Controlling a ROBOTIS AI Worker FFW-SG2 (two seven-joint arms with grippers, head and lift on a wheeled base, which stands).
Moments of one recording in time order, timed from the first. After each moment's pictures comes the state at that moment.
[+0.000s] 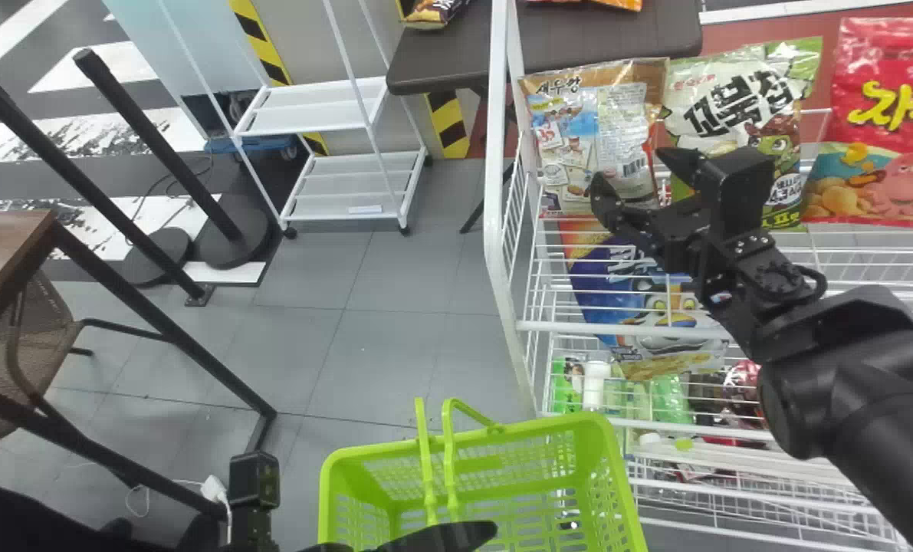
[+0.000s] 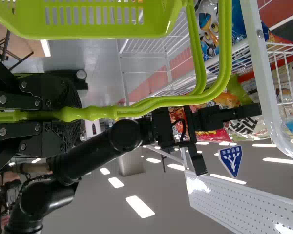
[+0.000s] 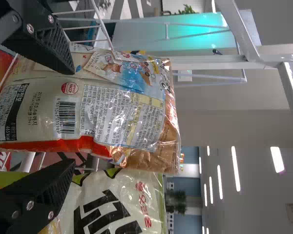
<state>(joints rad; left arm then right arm) 0.52 0.00 0.52 -2.04 0.19 1.40 -1.57 -0.40 0.00 0.50 -0.88 -0.21 -0.29 0.13</state>
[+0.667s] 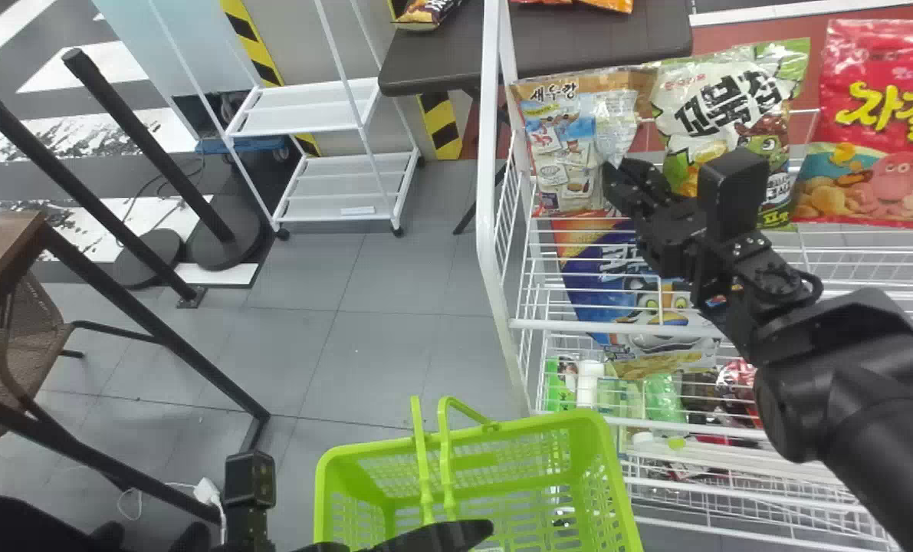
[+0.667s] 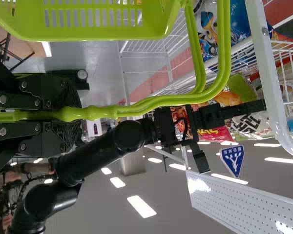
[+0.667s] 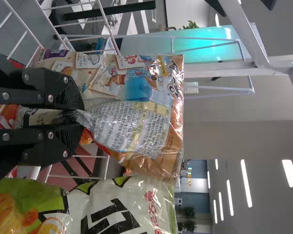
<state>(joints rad) 0.52 0.00 0.52 -2.04 0.19 1.40 -1.57 -0.36 0.00 0.47 -0.92 -0.20 -0.28 0.16</state>
